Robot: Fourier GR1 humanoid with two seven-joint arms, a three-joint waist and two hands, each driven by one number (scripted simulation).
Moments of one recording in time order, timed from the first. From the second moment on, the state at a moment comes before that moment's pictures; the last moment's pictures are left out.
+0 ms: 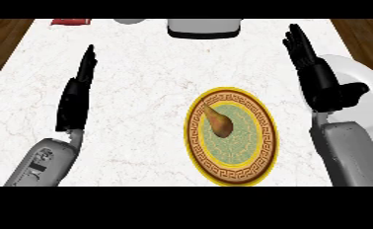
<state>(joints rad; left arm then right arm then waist) -0.29 0.39 -0.29 -1.45 0.04 0.46 0.06 -0.37 -0.28 0.05 -1.40 -0.11 -0.03 -0.11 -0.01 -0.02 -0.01</state>
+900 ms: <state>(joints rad) -0.25 0.37 -0.26 -1.40 0.24 0.26 0.12 -0.65 -0.35 0.34 -0.96 -0.11 0.71 -0.38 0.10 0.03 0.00</state>
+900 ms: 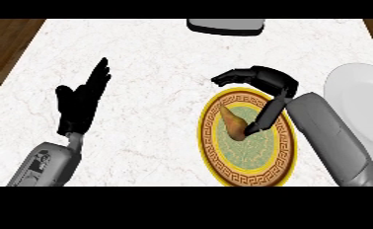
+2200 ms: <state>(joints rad) -0.22 0.40 -0.17 -1.38 0.27 0.18 0.13 -0.98 -0.35 0.80 -0.62 0.39 0.52 -0.70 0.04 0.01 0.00</state>
